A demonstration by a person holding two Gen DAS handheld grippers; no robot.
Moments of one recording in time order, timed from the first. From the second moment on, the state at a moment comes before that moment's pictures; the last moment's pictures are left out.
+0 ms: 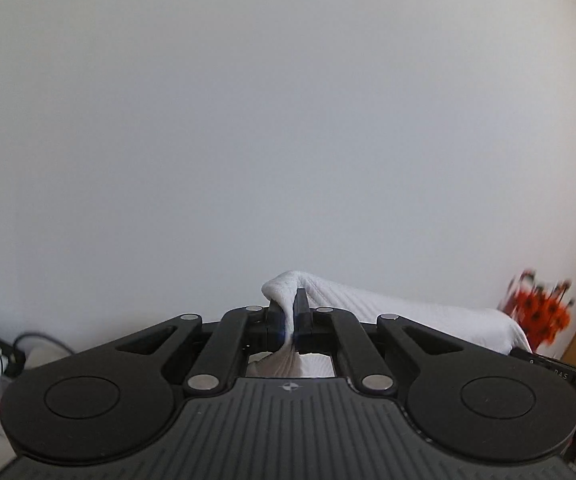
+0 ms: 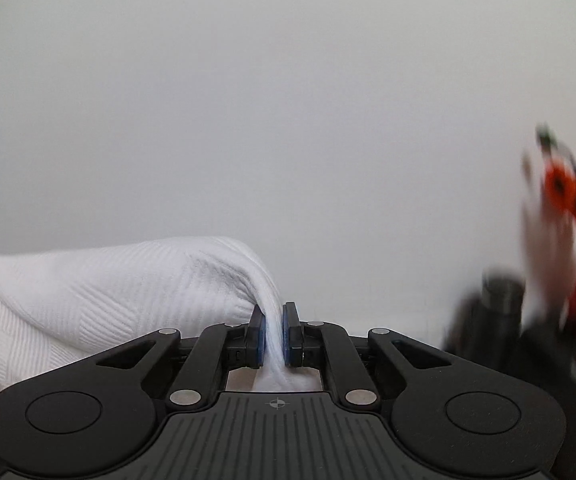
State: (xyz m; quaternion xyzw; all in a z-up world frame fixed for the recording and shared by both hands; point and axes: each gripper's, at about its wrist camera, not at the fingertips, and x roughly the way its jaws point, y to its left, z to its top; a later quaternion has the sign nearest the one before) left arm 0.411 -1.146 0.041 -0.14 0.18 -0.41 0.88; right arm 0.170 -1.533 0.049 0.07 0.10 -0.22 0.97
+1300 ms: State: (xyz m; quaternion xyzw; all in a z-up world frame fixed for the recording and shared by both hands) left arm 0.286 -1.061 -0.170 -0.17 0.41 -0.28 0.85; right arm 0.073 -1.495 -0.121 0.15 0.31 -0.21 0.91
